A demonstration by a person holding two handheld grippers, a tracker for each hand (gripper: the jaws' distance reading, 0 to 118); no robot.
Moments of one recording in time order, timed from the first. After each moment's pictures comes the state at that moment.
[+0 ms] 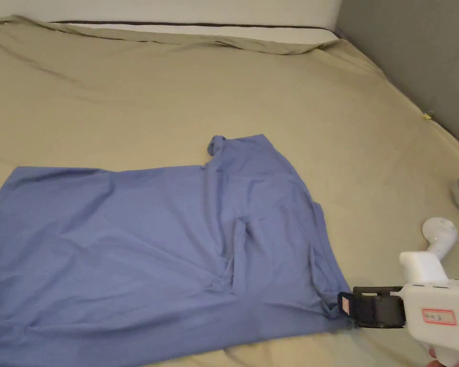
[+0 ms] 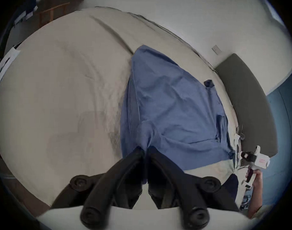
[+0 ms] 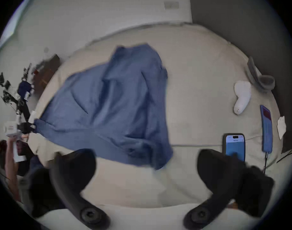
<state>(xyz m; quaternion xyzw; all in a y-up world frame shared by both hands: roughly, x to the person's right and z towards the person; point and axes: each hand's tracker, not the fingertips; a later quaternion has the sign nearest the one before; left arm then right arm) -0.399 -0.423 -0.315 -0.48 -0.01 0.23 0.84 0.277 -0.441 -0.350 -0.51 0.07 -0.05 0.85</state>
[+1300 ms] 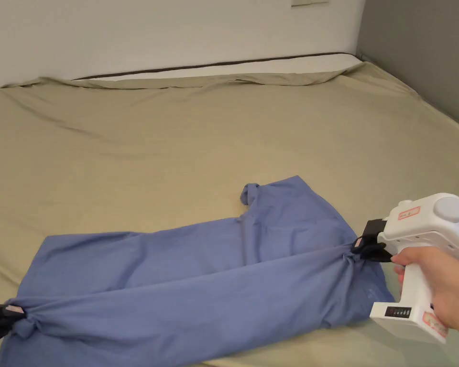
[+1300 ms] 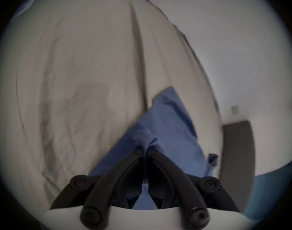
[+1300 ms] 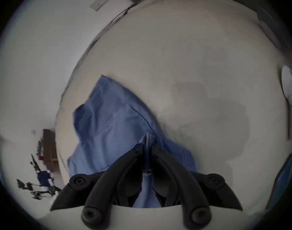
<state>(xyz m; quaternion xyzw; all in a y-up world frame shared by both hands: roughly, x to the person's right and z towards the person) -0.438 -0.475 -0.540 -0.43 0.13 0.43 0.78 0.269 -0.467 -0.599 -0.51 -0.07 -0.34 0.79</state>
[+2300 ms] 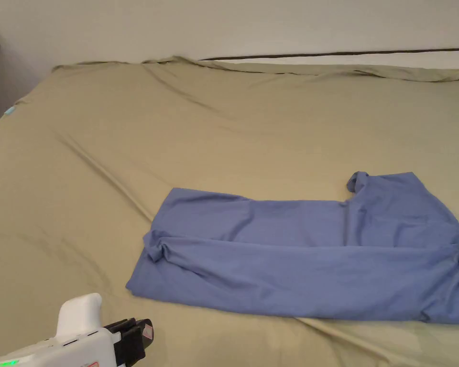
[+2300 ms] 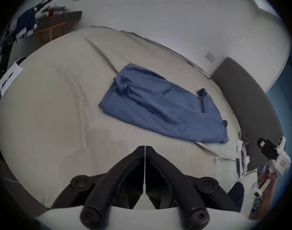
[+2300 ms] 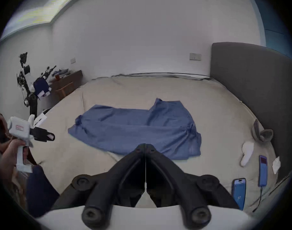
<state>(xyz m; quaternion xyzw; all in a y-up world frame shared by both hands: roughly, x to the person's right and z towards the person) -0.365 -0.422 -0.327 -0.42 0.01 0.20 0.89 0.129 -0.341 -0.326 -0.29 0.13 -0.01 0.95</state>
